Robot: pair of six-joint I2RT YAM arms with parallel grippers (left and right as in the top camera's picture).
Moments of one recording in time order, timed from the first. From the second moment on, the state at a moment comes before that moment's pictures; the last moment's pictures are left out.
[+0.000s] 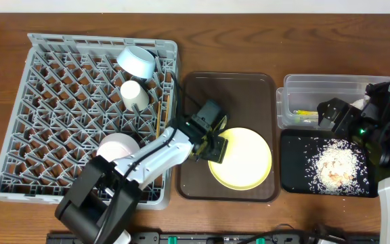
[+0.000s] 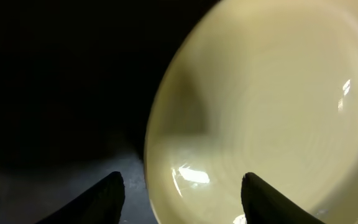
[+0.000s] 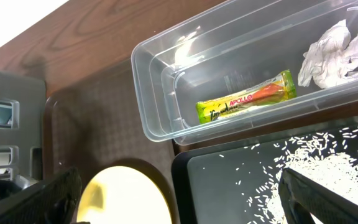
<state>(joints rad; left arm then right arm) -0.70 1.73 1.01 -0.55 0.20 -0.38 -0.26 1.08 1.05 -0.86 -0.31 0.28</state>
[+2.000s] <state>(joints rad) -0.84 1.32 0.95 -0.55 -0.50 -0.29 -0.26 1.08 1.05 -0.86 -0.31 0.28</state>
